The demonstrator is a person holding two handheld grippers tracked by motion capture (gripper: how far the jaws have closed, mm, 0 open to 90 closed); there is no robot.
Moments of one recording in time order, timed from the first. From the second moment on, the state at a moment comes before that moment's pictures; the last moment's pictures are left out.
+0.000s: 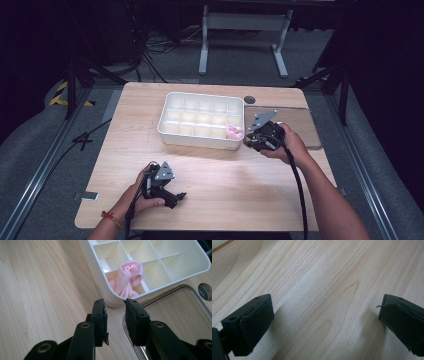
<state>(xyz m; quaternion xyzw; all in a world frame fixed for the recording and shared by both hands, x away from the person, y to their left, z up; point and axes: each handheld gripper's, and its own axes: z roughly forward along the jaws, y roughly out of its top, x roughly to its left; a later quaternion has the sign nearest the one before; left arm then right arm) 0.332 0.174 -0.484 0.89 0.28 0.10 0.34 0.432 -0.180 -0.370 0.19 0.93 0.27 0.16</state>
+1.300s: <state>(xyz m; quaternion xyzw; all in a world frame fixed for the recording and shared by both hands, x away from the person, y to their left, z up) 0.332 0.174 -0.484 0.89 0.28 0.10 0.34 0.391 -0.223 -0.400 0.23 0.91 0.27 0.20</state>
